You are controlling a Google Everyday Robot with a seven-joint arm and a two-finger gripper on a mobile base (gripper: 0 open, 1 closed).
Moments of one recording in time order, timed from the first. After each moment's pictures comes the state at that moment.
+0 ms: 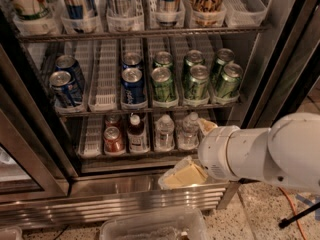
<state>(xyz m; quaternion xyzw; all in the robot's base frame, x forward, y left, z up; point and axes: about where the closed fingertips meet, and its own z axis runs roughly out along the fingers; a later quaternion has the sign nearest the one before) 0.425 -0.054 0.816 -0.45 0.79 0.14 0.40</state>
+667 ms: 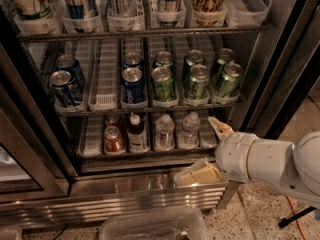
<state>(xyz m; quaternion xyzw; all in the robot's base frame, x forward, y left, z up) 0.442 -0.088 0.797 -0.45 0.74 0.15 0.47</state>
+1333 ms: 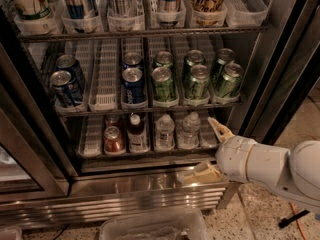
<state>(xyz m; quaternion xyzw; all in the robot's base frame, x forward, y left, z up) 0.462 -0.099 0.771 -0.48 0.70 0.14 0.51</state>
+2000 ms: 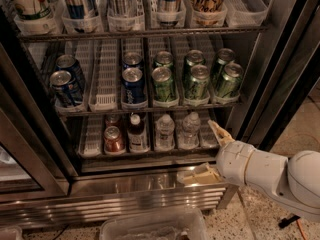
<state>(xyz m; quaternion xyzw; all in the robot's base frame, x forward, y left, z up) 0.468 -0.102 0.755 -0.46 0.69 0.15 0.54</state>
